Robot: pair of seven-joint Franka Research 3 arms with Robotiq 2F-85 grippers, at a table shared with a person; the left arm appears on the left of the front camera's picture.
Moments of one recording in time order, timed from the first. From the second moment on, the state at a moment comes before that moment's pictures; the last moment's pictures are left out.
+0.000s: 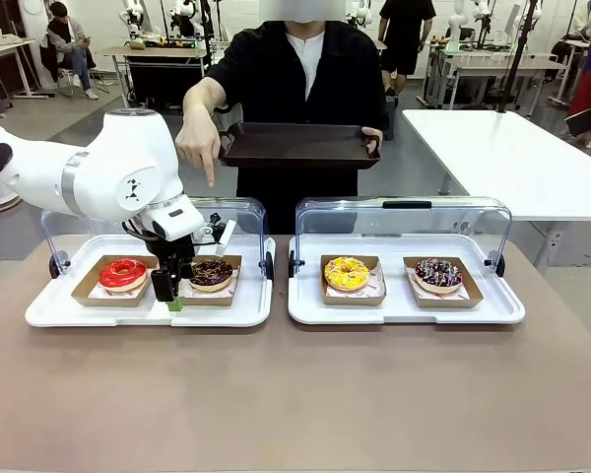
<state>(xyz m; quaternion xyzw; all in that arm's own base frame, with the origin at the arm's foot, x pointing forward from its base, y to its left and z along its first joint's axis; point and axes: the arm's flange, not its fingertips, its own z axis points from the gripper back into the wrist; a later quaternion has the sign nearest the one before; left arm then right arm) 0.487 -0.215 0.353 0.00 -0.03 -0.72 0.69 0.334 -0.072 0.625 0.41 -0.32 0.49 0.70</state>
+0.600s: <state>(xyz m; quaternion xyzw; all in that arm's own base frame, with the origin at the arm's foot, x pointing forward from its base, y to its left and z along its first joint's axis) 0.490 -0.212 0.349 -0.01 -0.03 -0.72 0.70 0.334 -0.072 0.625 0.41 -0.32 0.49 0.70</state>
